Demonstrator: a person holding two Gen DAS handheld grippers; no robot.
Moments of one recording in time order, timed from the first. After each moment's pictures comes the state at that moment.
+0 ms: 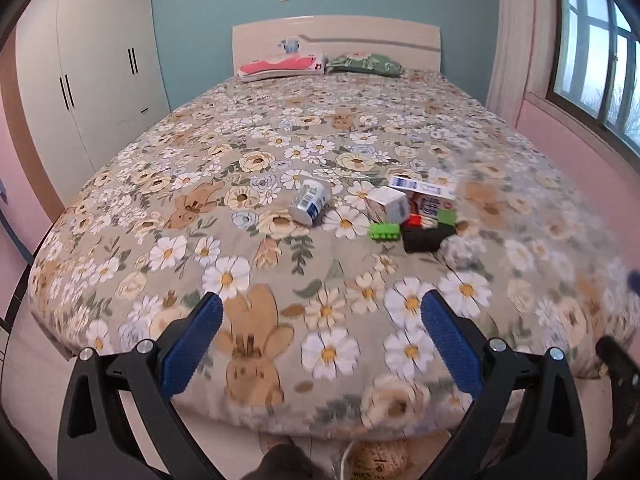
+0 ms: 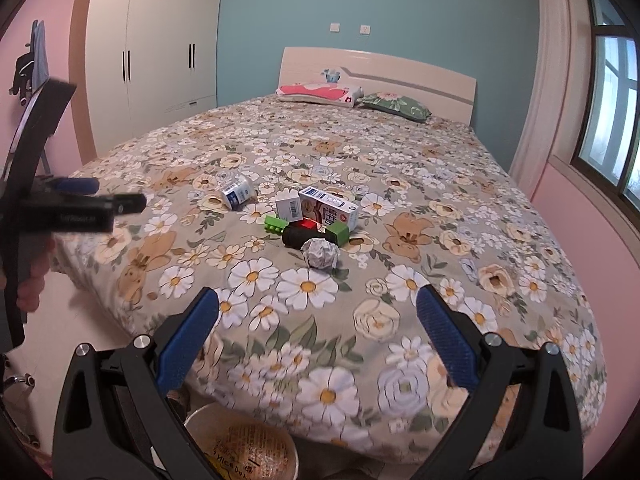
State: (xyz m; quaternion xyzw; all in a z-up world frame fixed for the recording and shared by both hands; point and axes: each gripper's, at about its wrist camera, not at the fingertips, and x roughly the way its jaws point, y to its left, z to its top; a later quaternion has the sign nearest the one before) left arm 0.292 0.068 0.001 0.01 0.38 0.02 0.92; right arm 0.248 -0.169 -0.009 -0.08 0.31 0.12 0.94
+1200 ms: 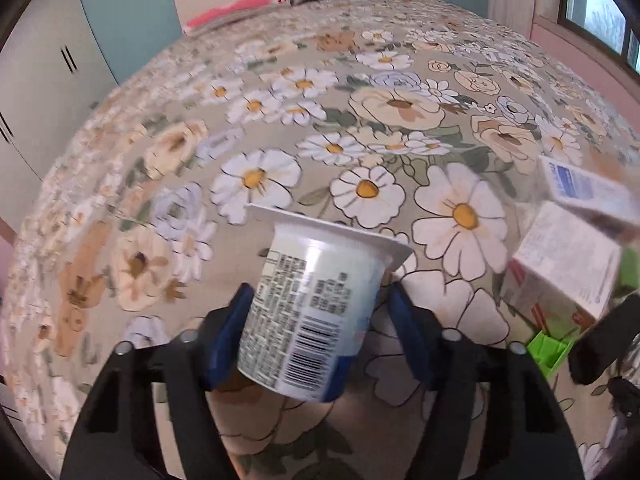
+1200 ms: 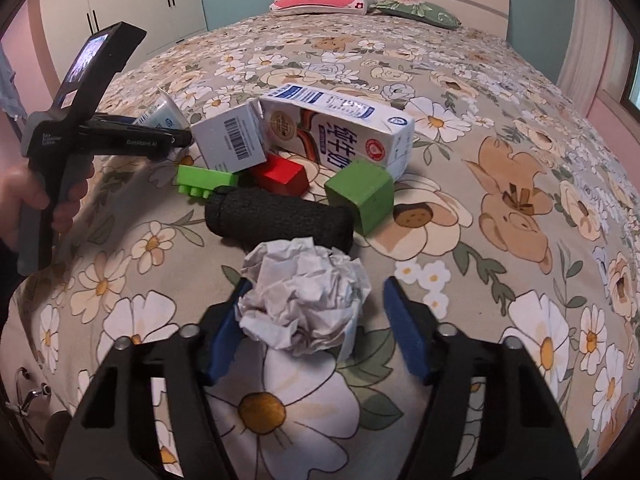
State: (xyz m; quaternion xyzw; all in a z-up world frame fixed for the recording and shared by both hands) left arm 0.566 0.081 -0.155 0.07 0.48 -0.03 0.87; right arm 0.464 -0.139 -0.163 -0.05 0.46 0.14 0.88
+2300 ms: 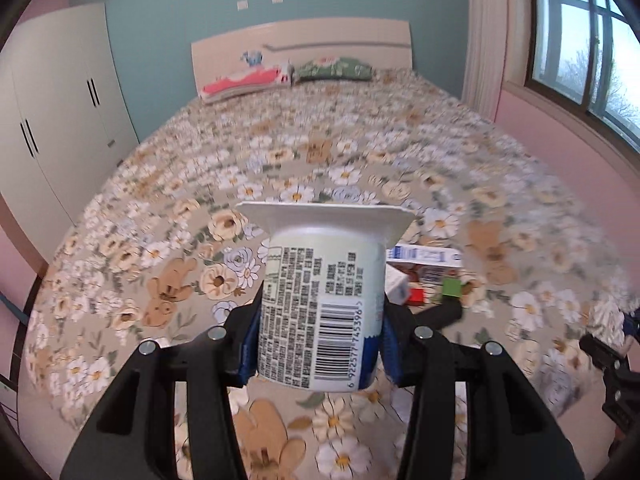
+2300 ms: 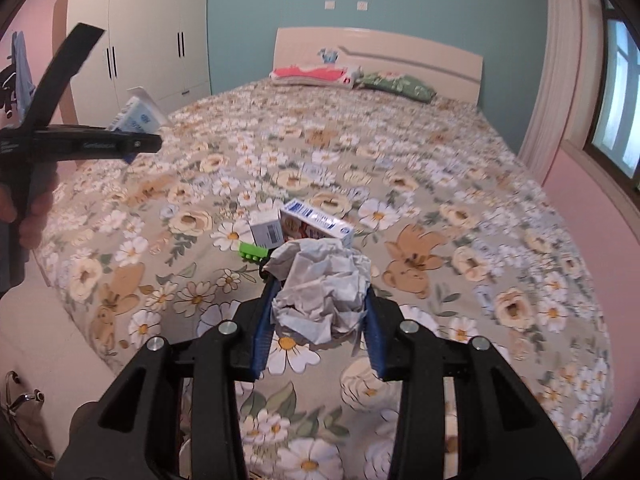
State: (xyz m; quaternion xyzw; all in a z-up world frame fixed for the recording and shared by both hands) left arm 0.397 0.059 0.060 0.06 0.37 -0.04 0.93; right arm 0.331 -0.179 0.017 -0.06 0.34 0.12 0.93
